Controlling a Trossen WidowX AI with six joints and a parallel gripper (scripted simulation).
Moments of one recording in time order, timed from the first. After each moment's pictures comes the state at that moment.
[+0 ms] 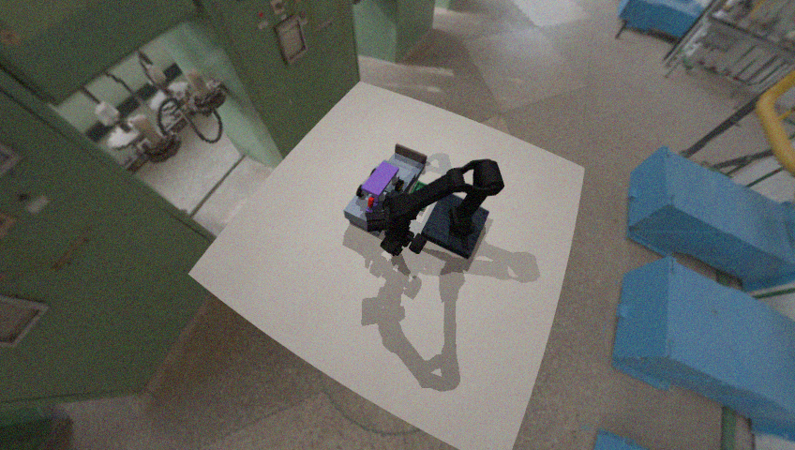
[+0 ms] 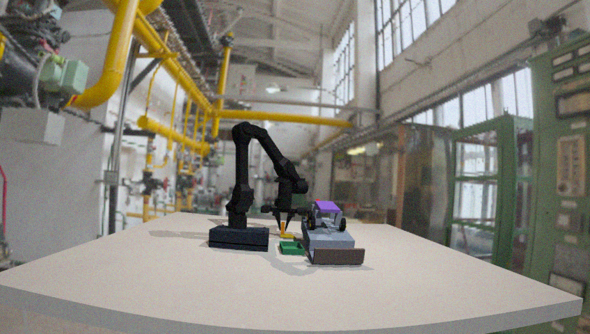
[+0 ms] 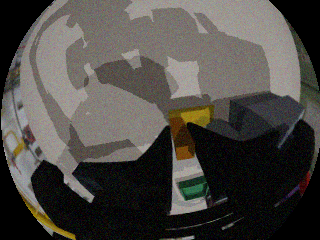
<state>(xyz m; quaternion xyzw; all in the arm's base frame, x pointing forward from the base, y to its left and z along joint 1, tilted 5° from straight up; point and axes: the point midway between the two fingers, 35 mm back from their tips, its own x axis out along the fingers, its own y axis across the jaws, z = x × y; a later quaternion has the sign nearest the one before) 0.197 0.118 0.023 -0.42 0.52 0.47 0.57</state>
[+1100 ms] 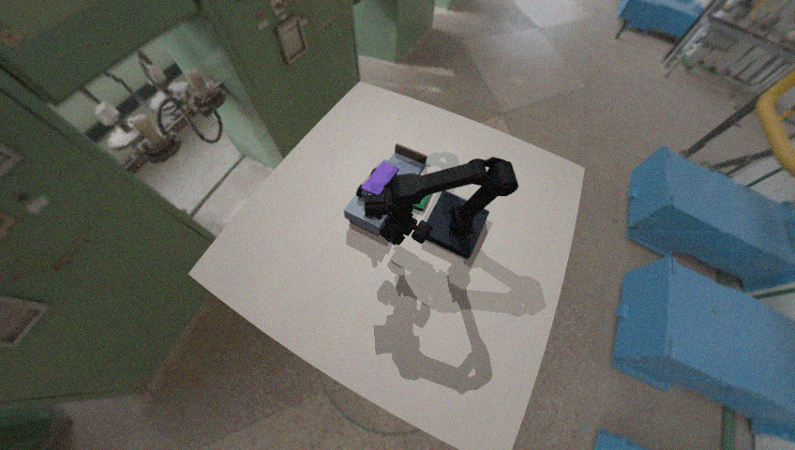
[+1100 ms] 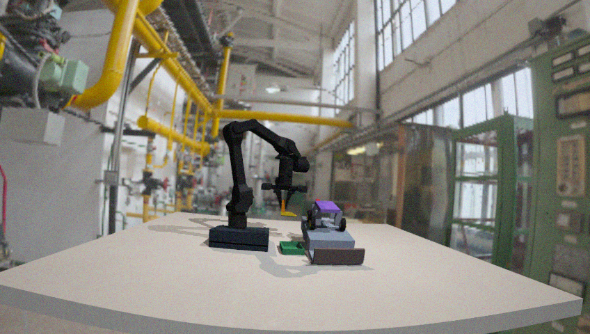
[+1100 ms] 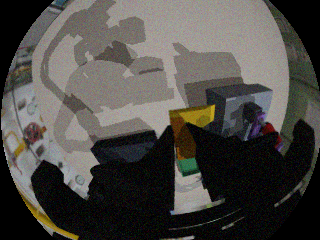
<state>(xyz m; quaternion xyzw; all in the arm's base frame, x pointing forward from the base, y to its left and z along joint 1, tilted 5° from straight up) 0.193 0.107 0.115 -0.42 0.53 0.47 0.57</state>
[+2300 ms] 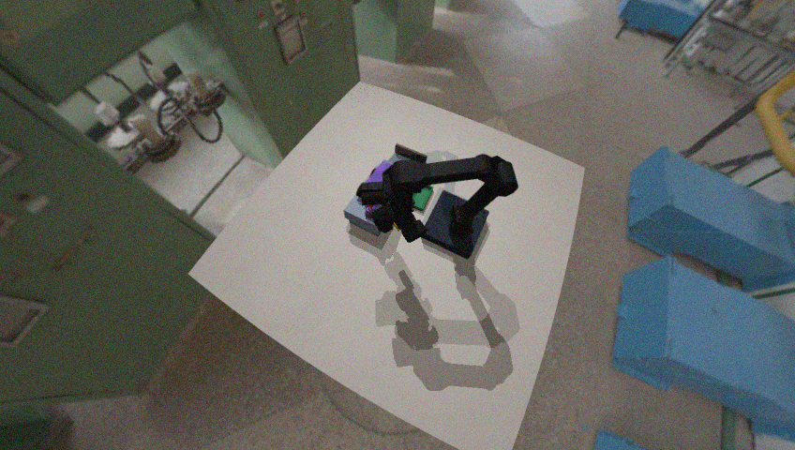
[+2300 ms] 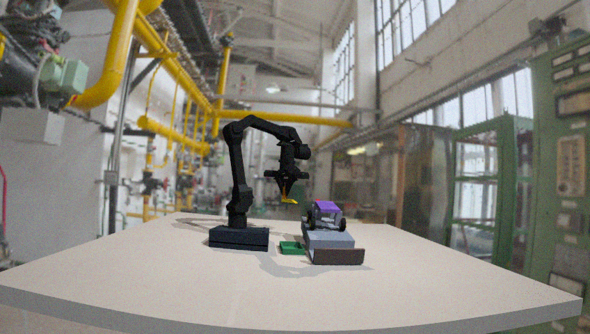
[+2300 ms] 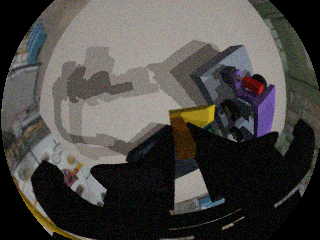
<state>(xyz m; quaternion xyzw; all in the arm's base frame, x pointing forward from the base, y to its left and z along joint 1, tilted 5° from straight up) 0.196 0.103 0.170 -0.28 0.62 0.33 0.65</state>
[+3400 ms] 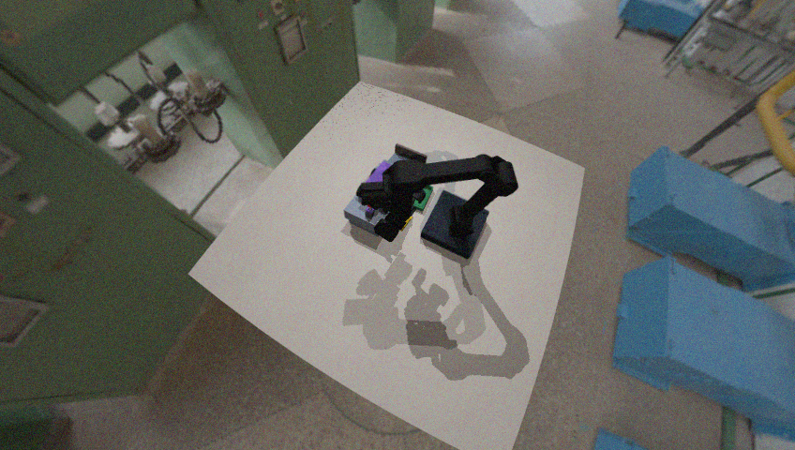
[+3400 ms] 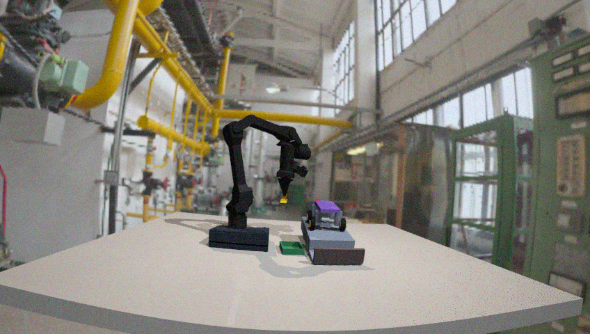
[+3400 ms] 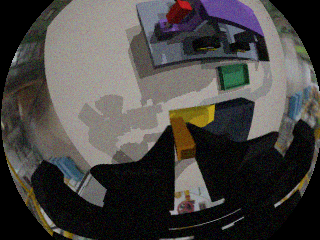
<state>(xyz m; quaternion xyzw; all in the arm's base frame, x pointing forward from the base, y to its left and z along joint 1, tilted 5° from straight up) 0.196 0.103 0.170 0.12 0.70 -0.05 0.70</state>
